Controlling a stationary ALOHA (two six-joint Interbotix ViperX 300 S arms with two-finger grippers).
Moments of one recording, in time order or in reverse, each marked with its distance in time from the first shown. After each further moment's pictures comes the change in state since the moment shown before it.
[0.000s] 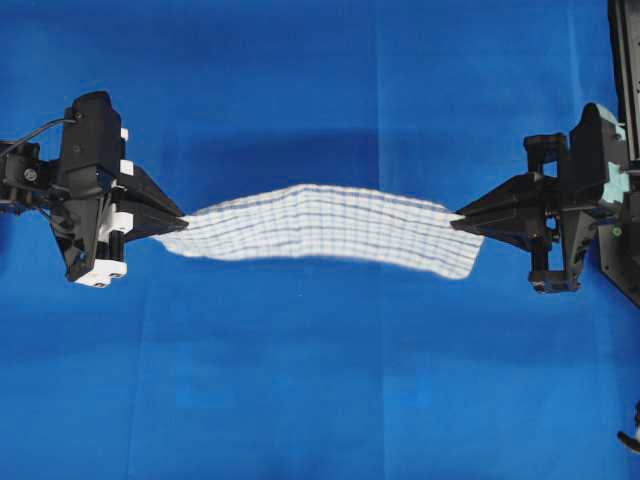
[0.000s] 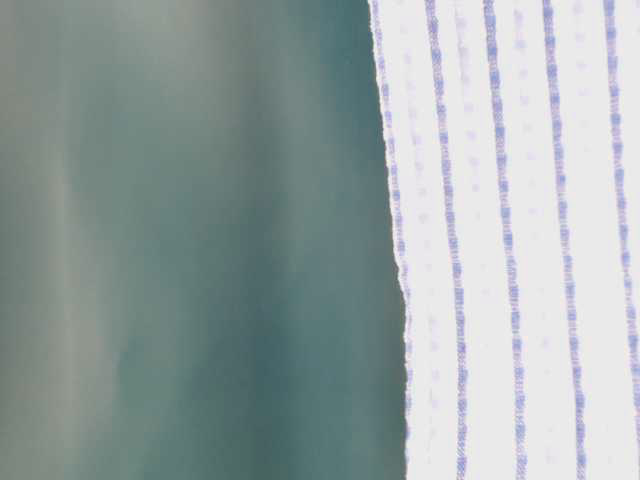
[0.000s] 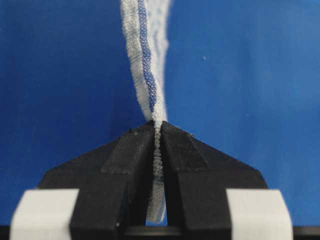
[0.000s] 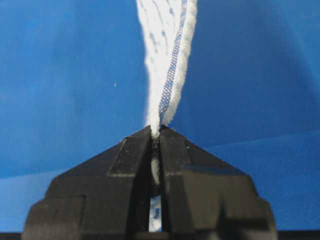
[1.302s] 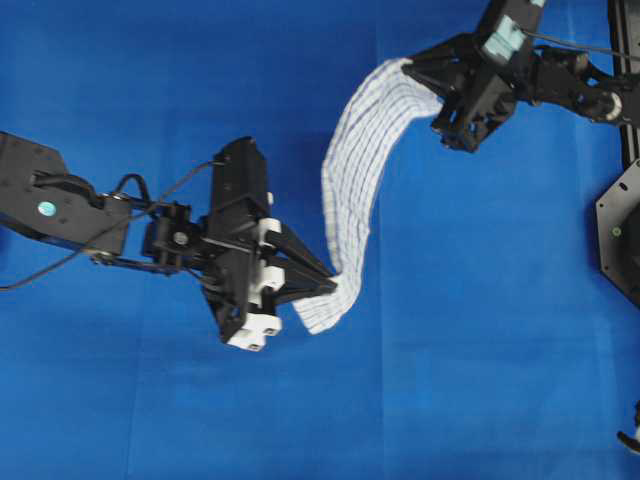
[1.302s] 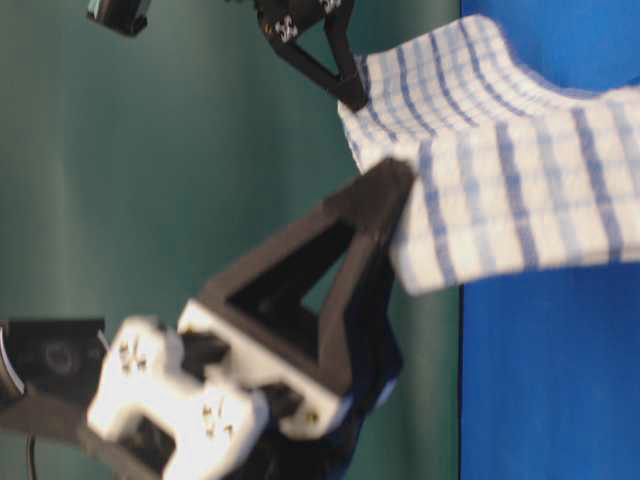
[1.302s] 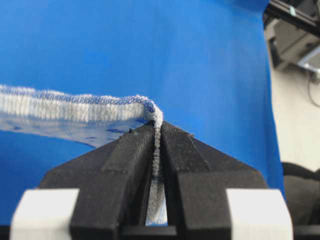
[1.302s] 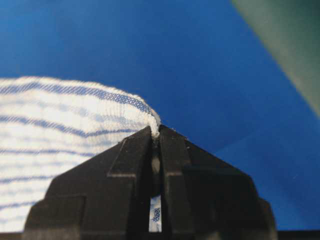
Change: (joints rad) left arm -0.124 0.477 -0.420 -0.006 -0.307 -0.258; right arm -0.489 0.360 -0.291 -0.011 0.000 -0.201
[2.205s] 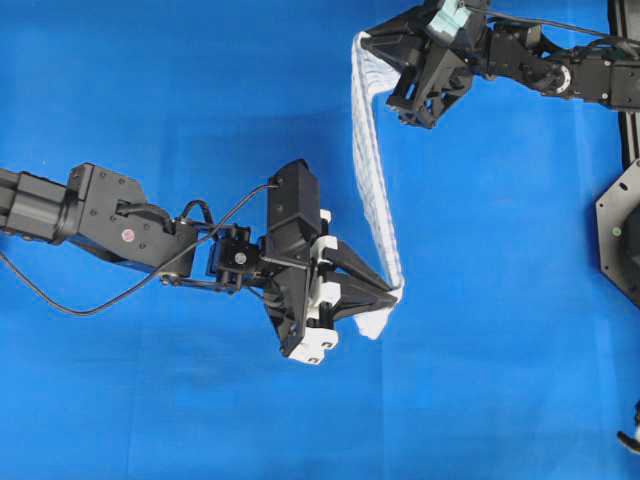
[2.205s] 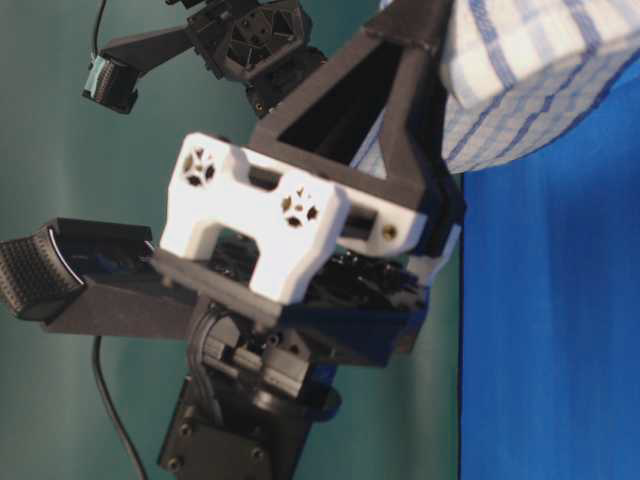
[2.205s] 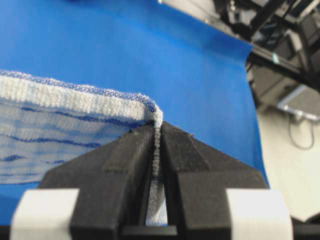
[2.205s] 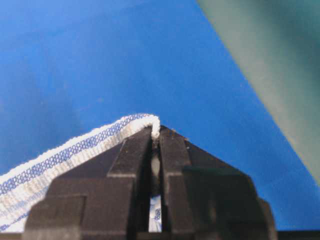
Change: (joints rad) left arm -0.009 0.206 -0.123 -0.005 -0.244 0.002; right arm -0.012 0.138 -0.152 -0.023 0.000 -0.037
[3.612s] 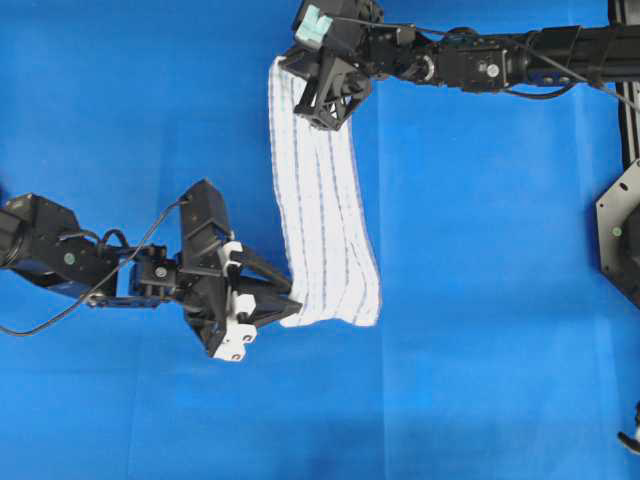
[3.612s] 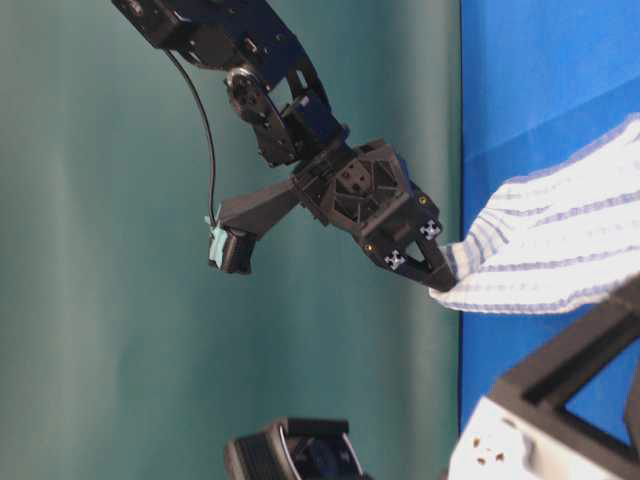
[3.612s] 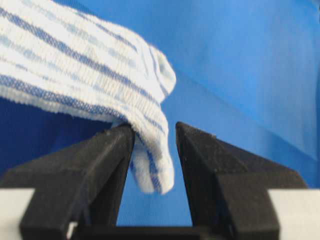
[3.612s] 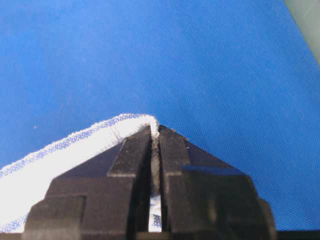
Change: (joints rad) left arm -0.114 -0.023 0.356 -0.314 -0.196 -0.003; right arm 0.014 0.431 -0.341 -0.011 0.086 0.000
